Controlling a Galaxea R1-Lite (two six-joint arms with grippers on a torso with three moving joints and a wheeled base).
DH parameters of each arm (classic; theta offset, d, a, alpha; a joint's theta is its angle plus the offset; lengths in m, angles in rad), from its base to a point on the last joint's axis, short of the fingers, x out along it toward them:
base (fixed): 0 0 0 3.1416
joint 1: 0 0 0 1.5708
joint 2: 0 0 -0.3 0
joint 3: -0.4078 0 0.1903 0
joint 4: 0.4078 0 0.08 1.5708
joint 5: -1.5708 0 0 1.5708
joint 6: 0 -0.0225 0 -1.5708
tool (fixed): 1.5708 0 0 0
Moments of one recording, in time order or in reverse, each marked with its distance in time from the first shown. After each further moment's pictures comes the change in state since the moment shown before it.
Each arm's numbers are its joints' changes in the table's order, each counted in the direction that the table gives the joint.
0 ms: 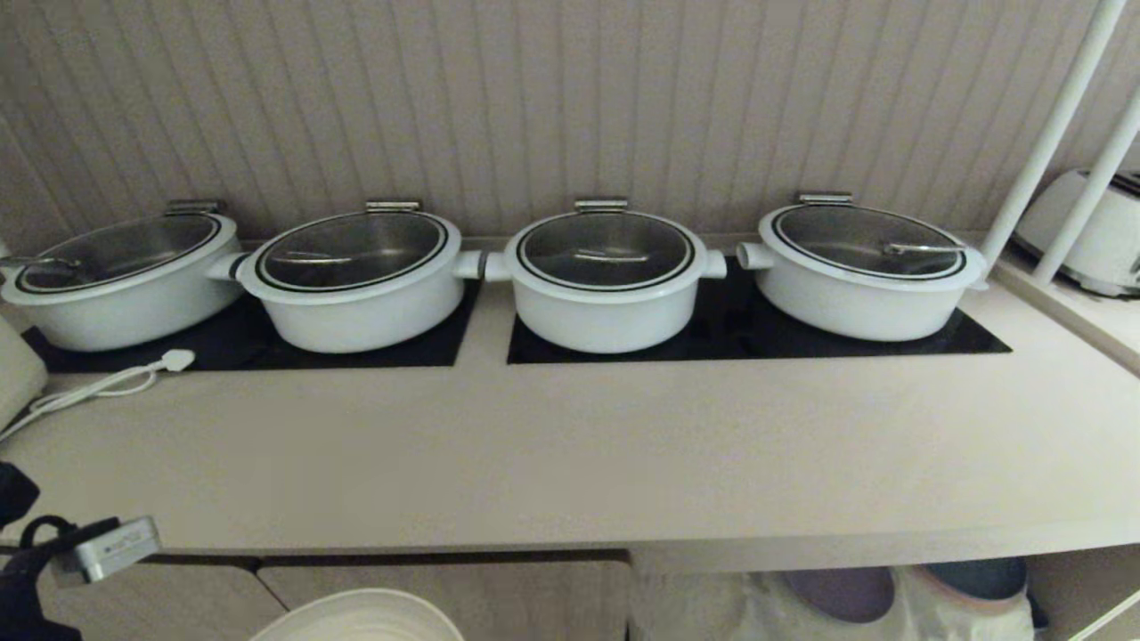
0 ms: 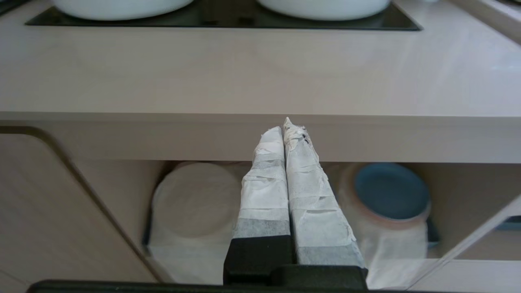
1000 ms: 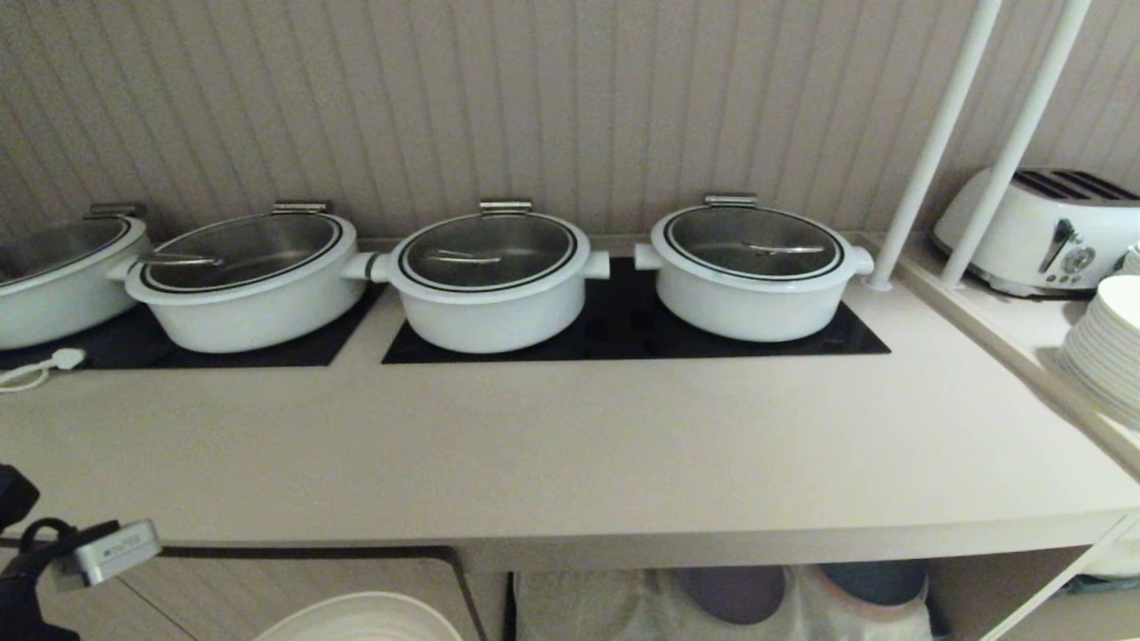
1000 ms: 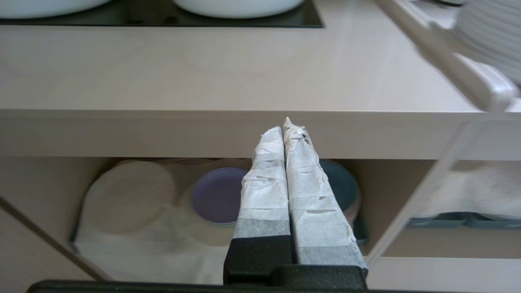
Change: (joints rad) left arm 0.002 -0.002 0.002 0.005 0.001 0.002; right arm 0.001 0.000 0.000 0.001 0.001 -0.001
